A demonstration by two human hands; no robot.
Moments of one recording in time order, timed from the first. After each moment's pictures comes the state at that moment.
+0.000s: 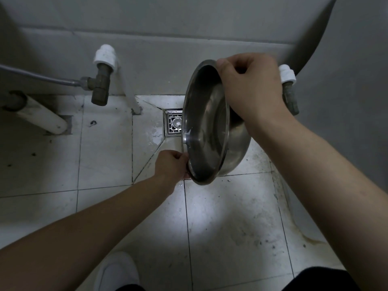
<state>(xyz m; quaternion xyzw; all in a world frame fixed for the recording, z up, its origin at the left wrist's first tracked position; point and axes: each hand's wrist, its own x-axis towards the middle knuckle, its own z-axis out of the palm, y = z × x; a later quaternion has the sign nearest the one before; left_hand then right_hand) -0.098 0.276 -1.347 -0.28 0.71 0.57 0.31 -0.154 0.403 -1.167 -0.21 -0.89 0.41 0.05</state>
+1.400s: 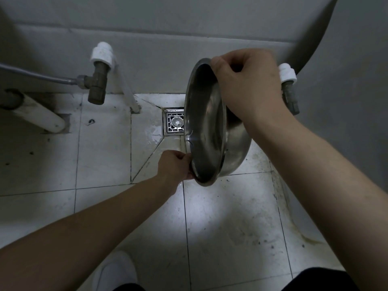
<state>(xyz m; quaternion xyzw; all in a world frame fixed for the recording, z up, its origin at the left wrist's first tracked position) -0.098 0.285 -1.354 -0.28 0.70 0.57 0.32 -0.157 0.401 -1.165 -0.19 -0.90 0.38 0.05</state>
